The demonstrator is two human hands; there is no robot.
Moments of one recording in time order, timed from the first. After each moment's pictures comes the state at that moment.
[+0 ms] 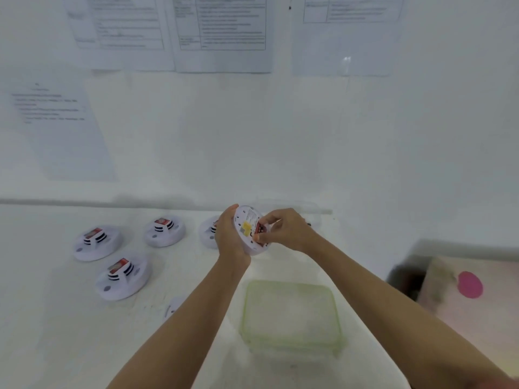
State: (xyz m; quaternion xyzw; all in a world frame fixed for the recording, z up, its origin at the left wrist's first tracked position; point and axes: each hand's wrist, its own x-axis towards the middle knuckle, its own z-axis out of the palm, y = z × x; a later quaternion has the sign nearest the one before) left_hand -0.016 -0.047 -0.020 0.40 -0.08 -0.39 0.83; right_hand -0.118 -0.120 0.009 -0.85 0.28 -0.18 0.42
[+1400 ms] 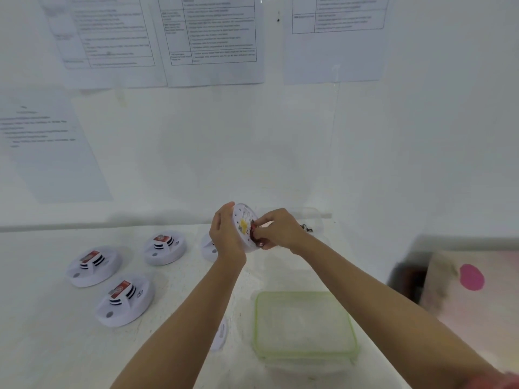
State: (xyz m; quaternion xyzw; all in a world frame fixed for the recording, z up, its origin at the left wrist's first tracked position) left_hand 0.003 -0.058 -0.004 0.45 -0.08 -0.26 0.85; right_hand -0.092 -0.109 0.026 -0.77 0.35 -0.19 0.49
